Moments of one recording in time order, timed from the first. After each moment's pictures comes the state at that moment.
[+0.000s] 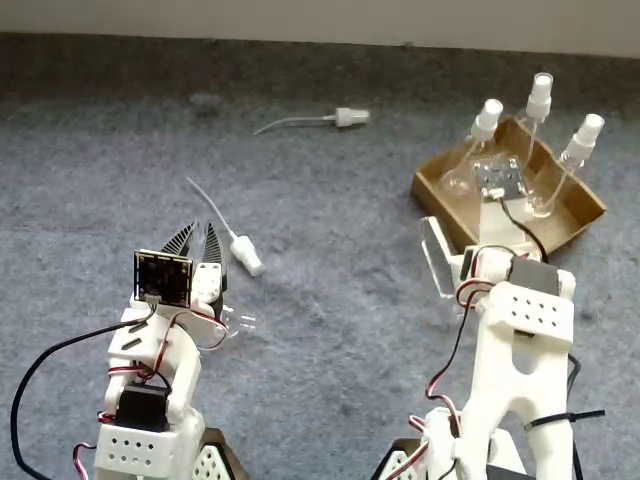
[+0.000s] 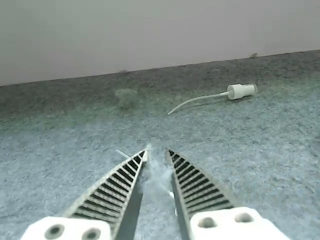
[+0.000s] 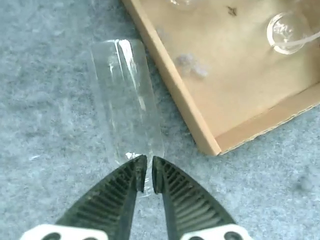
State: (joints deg) left arm 0.7 -104.0 95.7 29.8 1.9; right arm 8.9 -35.2 46.7 57.9 23.4
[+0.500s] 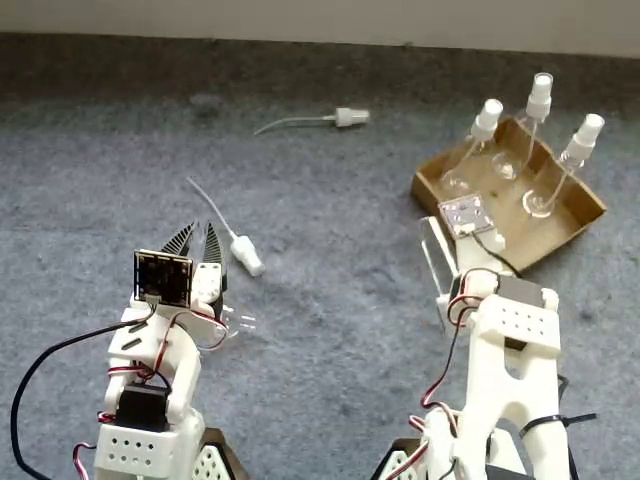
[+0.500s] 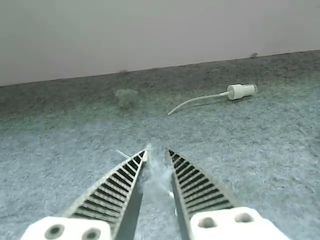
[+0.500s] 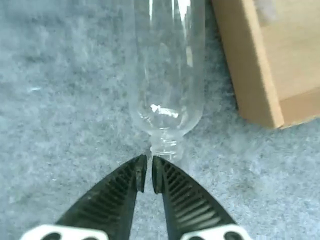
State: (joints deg) left arm 0.7 -104.0 95.7 29.8 1.9; right arm 8.9 -35.2 56.7 56.7 32.9
